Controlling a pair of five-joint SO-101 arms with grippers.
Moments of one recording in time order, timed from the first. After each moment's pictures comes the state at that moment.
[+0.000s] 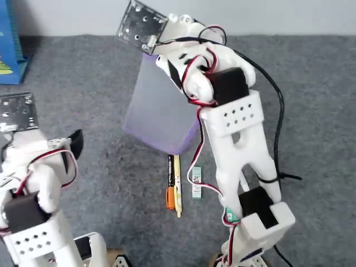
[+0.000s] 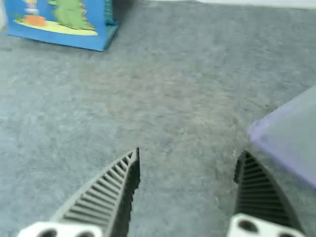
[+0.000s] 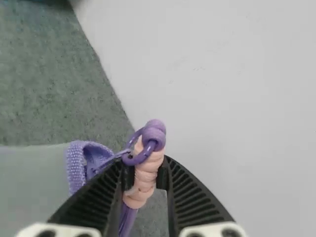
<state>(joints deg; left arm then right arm) -25.2 -59.4 36.6 75.6 -2.9 -25.6 9.1 -44.5 66.4 49.5</state>
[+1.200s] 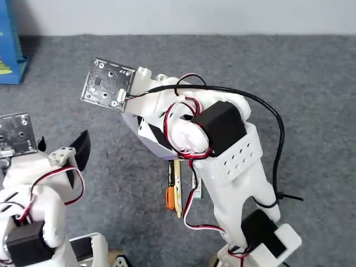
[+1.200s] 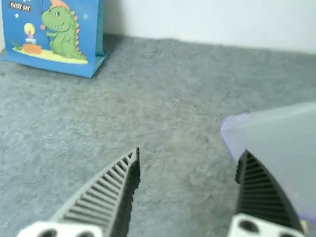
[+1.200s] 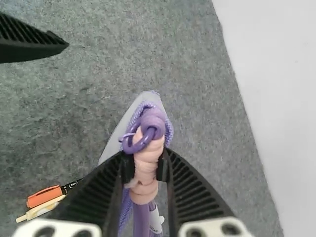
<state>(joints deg) -18.6 -69.8 35.1 79.3 3.6 -40.4 -1.8 -44.7 99.7 39.1</state>
